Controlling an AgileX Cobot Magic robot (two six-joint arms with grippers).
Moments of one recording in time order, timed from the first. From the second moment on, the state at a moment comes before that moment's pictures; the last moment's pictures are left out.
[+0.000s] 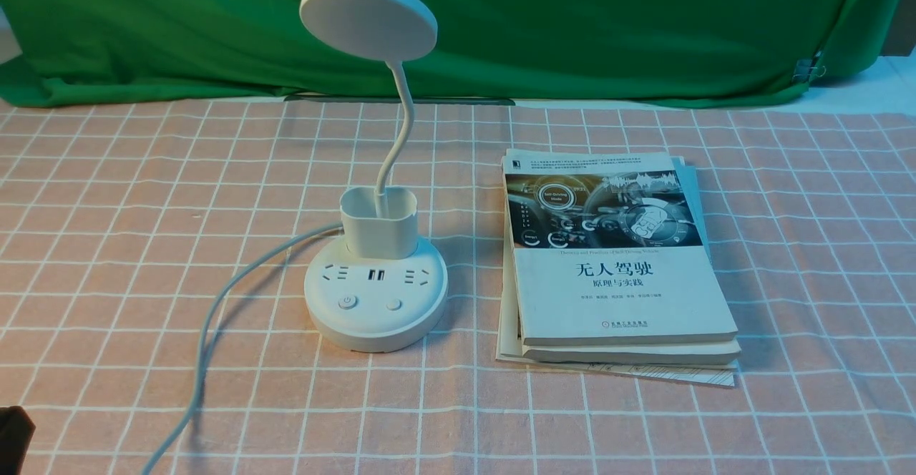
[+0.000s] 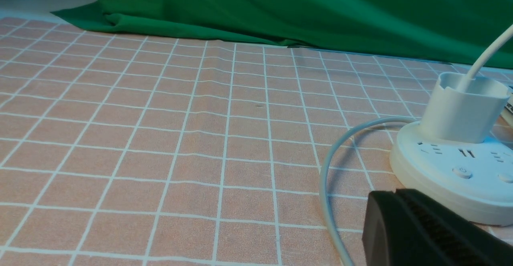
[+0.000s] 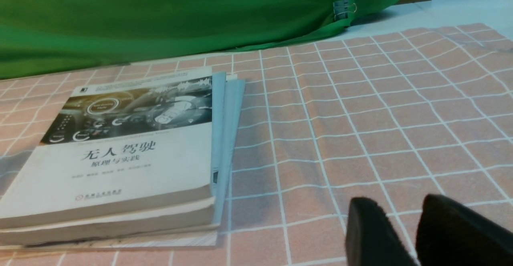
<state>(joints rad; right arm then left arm) 0.03 0.00 0.01 -0.05 0.23 0.19 -0.06 0.00 0.01 -0.05 0.23 -0.07</state>
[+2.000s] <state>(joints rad) 0.03 0.00 0.01 -0.05 0.23 0.19 -0.39 1.32 -1.04 -0.17 0.86 0.15</state>
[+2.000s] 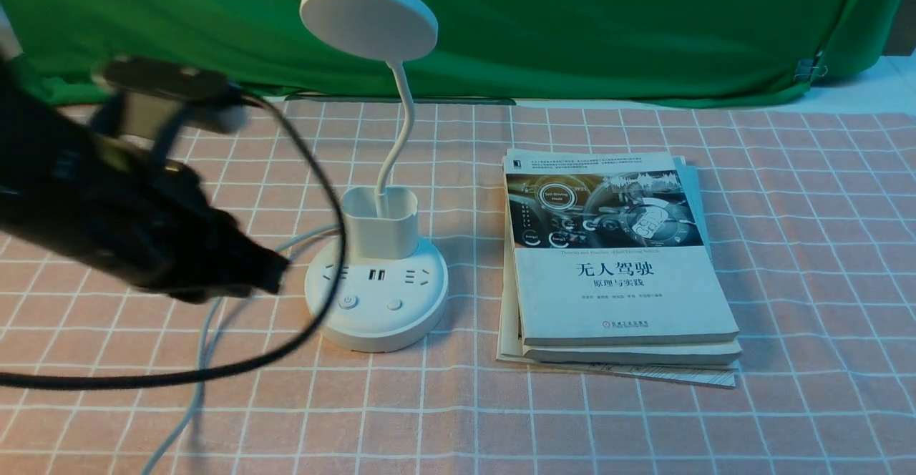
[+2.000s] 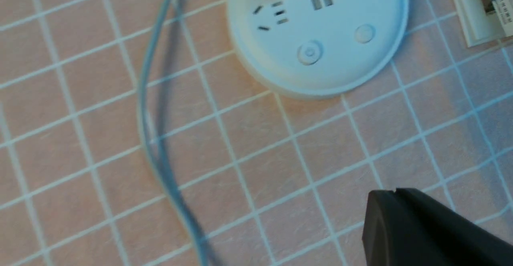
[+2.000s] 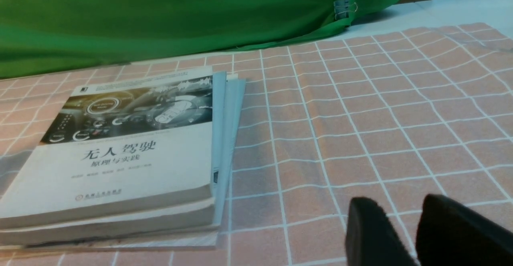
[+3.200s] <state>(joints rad) 0.03 0.00 0.01 -0.05 0.23 0.19 -0.54 1.85 -1.20 -0.08 0.58 0.11</state>
